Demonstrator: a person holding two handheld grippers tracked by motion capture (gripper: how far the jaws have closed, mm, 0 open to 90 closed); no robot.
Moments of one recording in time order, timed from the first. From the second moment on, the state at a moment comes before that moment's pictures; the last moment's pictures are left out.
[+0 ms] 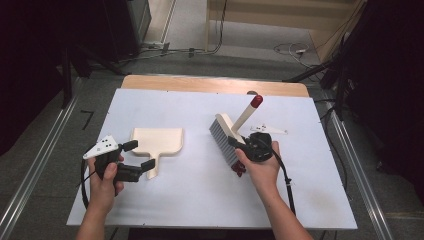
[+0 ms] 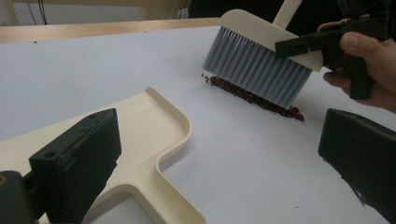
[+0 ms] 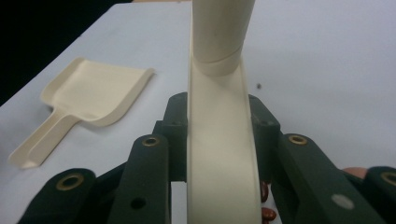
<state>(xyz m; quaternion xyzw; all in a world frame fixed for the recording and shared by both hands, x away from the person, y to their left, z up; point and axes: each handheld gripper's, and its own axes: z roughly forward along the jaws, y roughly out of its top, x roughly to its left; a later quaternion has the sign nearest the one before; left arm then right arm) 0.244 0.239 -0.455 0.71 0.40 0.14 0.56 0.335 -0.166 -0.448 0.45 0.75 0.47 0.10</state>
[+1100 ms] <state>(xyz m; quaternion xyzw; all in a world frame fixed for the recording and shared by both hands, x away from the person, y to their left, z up) 0.245 0.234 -0.457 0.72 0.40 0.14 0.56 0.348 -0.217 -0.460 0.10 0.90 0.41 0.05</state>
